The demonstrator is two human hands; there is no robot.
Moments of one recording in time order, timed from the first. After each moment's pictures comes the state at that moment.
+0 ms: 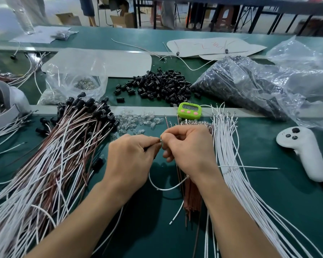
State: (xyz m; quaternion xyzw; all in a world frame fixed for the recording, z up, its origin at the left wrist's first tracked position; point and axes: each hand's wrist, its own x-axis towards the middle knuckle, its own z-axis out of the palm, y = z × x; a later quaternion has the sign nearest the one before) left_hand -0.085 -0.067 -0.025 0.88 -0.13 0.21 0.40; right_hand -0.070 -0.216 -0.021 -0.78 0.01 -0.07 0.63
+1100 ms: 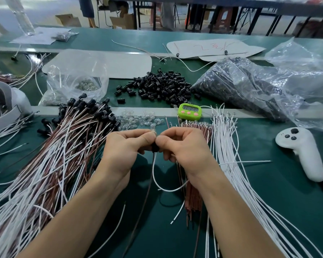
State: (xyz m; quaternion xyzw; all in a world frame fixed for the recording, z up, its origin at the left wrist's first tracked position) left_hand -0.071 -0.066 -0.012 0.67 0.10 0.00 0.74; right_hand -0.071 -0.213 -0.015 -0.71 -0.01 0.03 0.70
